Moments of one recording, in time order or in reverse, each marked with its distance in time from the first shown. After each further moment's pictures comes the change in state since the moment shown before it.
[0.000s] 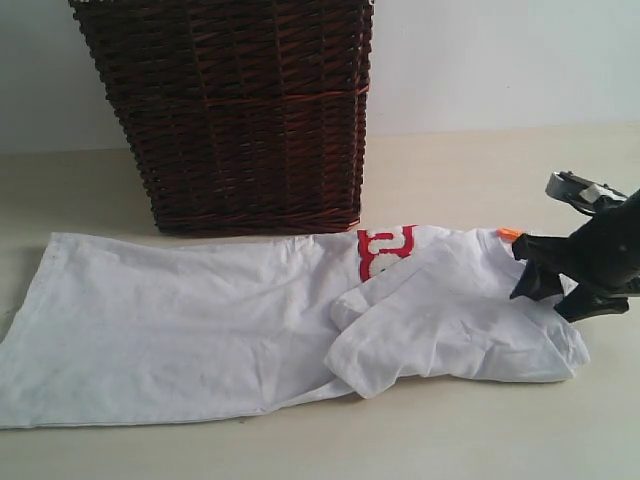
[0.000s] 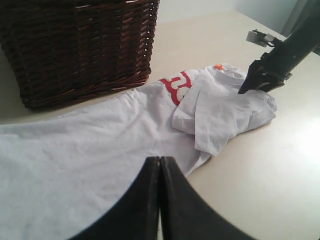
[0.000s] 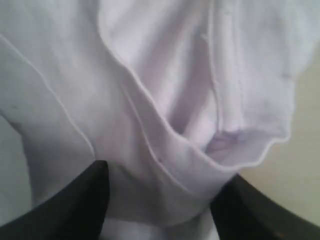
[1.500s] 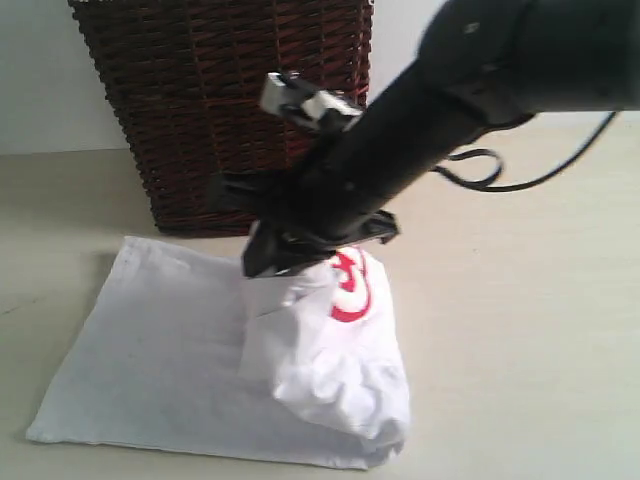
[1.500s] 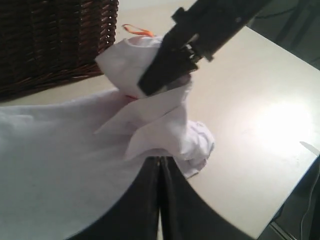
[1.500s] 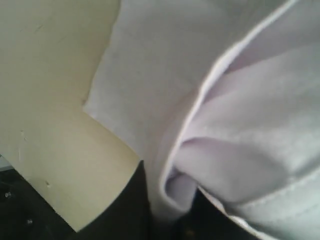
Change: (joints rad) left arm 0.000 0.000 -0.009 -0.139 0.089 0.082; right arm 0.757 -0.206 -0.227 0.084 0.003 0.381
